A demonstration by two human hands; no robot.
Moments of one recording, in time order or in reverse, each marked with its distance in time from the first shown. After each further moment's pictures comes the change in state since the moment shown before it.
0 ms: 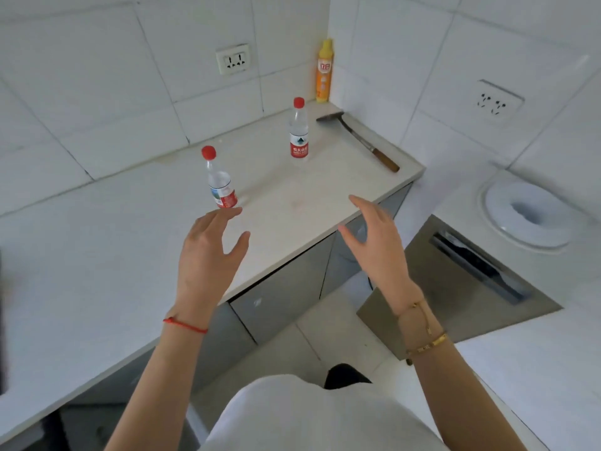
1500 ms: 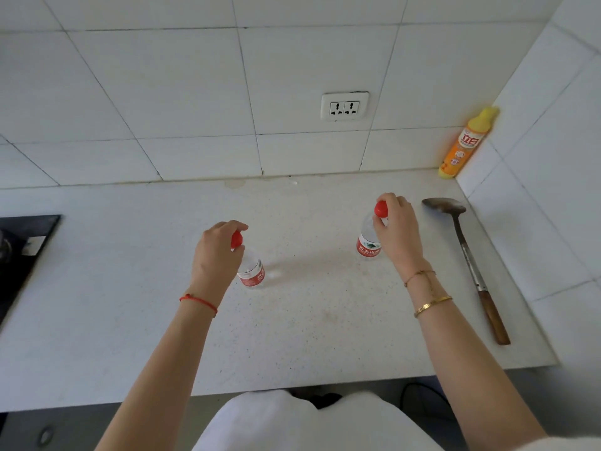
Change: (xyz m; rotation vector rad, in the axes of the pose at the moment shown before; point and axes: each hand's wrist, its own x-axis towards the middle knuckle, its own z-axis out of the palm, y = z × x) left_hand 0.250 -0.090 0.106 0.198 0.130 -0.557; right_hand 0.431 0.058 0.148 -0.026 -0.223 -0.309
